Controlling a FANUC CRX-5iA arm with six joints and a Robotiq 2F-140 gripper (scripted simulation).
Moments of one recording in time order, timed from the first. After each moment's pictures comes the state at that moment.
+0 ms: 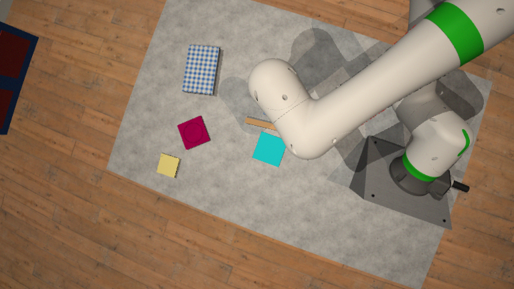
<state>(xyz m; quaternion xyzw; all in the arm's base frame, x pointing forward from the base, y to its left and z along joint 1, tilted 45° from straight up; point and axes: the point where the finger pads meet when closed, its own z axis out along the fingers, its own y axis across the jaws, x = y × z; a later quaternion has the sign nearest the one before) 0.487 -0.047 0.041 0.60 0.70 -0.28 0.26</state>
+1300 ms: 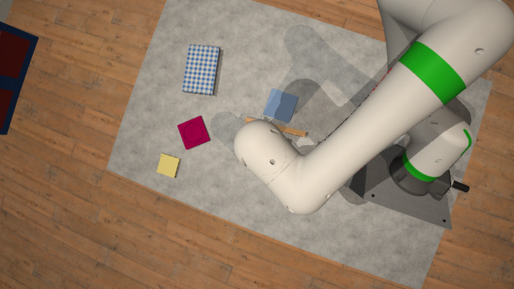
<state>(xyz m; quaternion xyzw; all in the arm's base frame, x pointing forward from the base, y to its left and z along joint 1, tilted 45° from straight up) 0.466 0.048 -0.053 0.60 0.70 -0.28 0.26</state>
